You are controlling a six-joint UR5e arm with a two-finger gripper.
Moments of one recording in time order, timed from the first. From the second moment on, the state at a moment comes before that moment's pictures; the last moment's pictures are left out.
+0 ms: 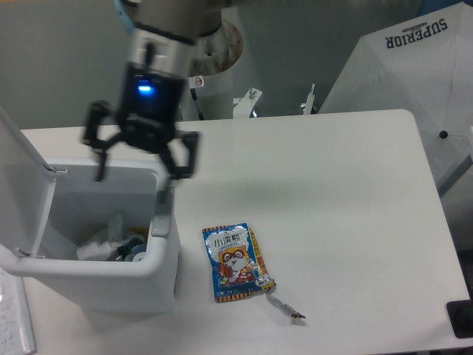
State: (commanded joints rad) arm 2.50 -1.65 -1.63 -0.79 1.07 0.27
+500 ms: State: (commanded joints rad) arm 2.60 -1.82 -1.66 -0.79 1.18 0.27
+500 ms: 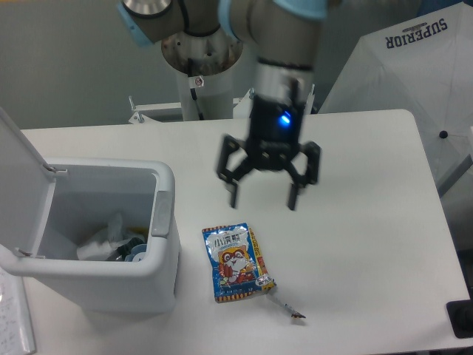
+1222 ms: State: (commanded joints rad) arm 2.56 -2.10 -1.53 -0.77 1.26 0.26
